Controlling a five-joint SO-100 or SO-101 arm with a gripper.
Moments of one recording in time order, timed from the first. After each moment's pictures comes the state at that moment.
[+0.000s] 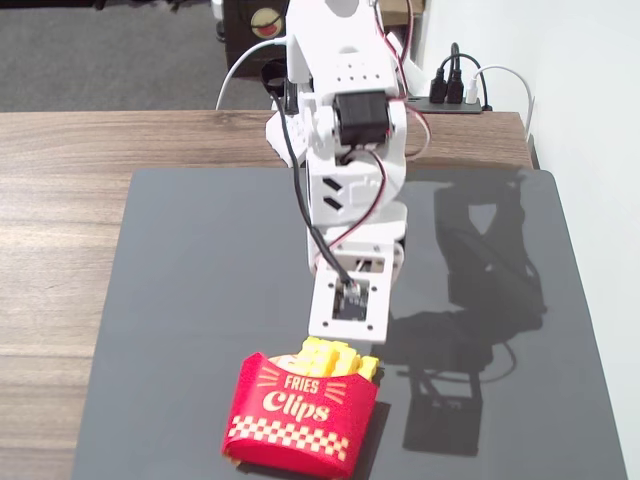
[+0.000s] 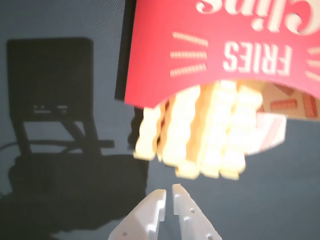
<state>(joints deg) -6.7 87.2 99.2 55.8 -76.0</state>
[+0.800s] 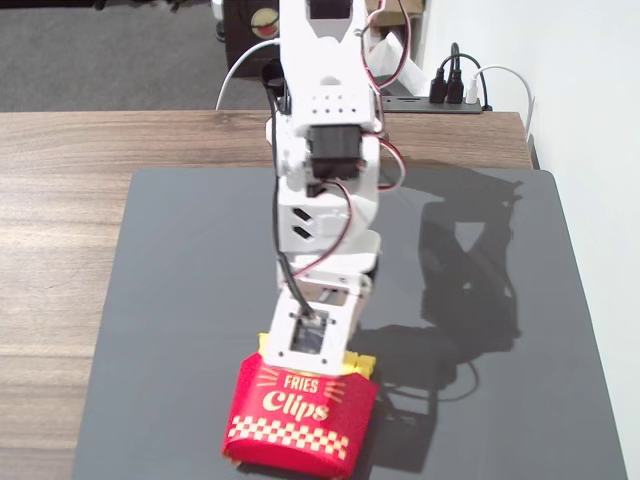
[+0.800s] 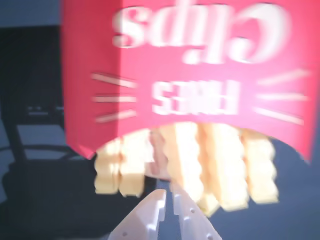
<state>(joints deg) -0.7 79.9 92.2 59.2 -76.4</state>
